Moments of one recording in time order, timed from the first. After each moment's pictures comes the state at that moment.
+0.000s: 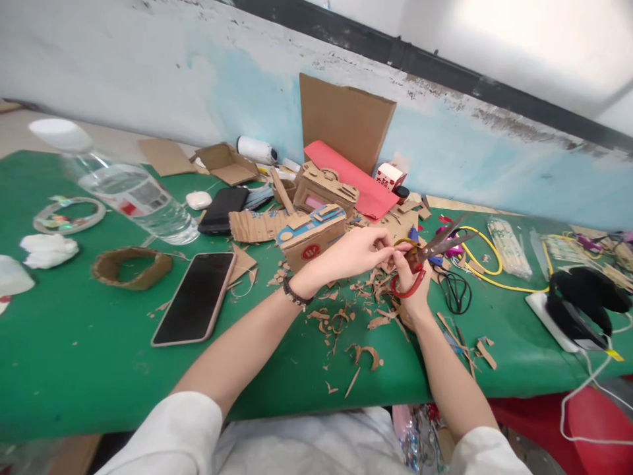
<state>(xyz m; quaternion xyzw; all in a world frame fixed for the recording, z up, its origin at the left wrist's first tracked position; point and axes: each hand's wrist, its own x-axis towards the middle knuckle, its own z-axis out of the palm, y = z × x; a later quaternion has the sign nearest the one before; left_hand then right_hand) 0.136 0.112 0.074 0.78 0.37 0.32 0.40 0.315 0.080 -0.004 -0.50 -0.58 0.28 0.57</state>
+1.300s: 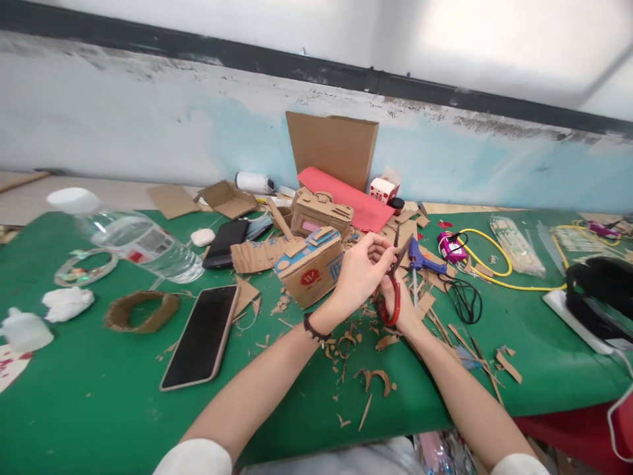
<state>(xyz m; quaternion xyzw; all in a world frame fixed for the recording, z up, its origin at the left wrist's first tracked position) 0.174 0.111 0.039 0.58 0.38 0.54 0.47 0.301 0.087 -0.038 -0.46 -0.64 0.38 0.49</state>
